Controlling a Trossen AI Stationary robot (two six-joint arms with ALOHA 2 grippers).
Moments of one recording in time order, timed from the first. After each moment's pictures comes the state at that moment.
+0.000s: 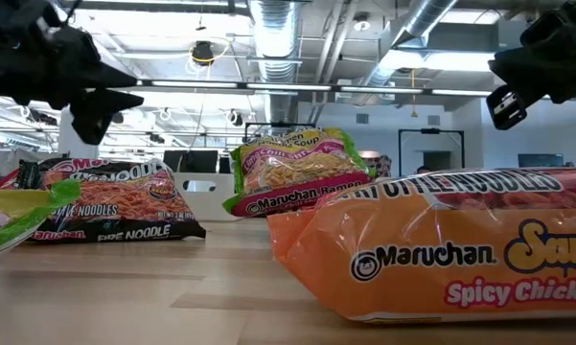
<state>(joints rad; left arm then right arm) 0.06 0.00 0.01 0.02 -0.09 -0.51 0.01 0.00 0.01 0.06 -0.18 0.33</state>
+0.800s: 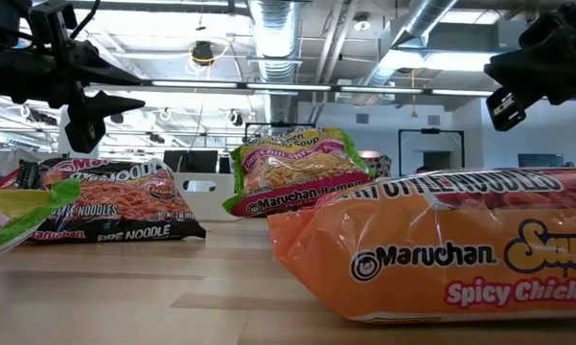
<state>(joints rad) 0.06 0.00 0.02 0.02 -0.14 -0.76 0.01 0.00 0.00 0.06 -0.15 0.33</state>
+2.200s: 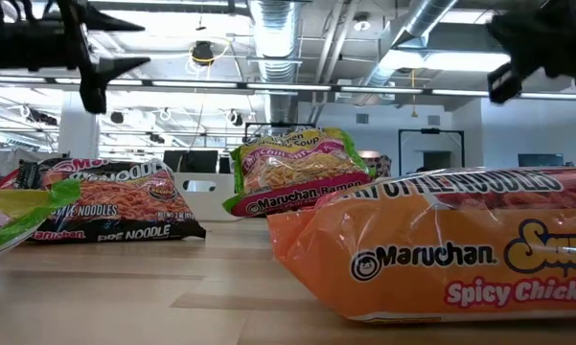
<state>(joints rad) 0.06 0.03 0.05 0.36 -0.37 -0.68 0.01 0.00 0.01 0.30 -0.13 0.35</state>
